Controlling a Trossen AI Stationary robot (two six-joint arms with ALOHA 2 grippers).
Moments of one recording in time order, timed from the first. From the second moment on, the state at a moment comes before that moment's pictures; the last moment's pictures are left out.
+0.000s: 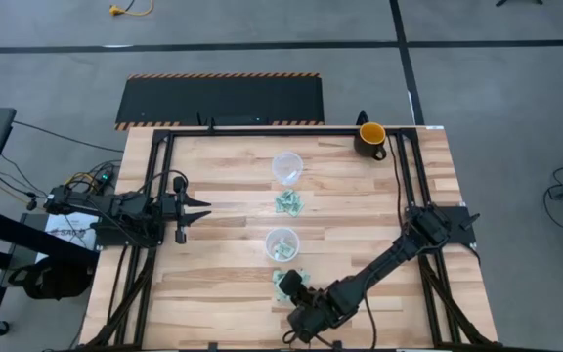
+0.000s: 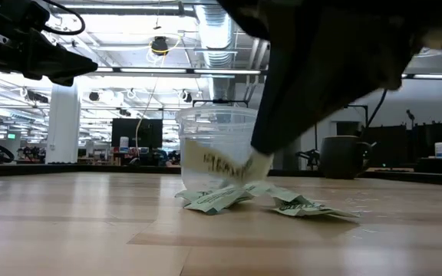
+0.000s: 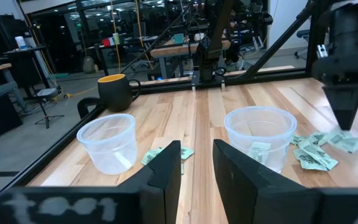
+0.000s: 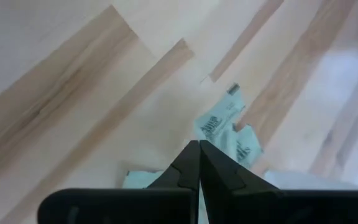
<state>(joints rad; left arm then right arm) -0.21 0.01 0.06 -0.11 -0.31 0.11 0.65 2.17 1.62 -0.65 0.43 -0.36</state>
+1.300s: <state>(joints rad) -0.21 0.01 0.06 -0.11 -0.31 0.11 0.47 2.17 1.86 -1.07 0.63 -0.47</state>
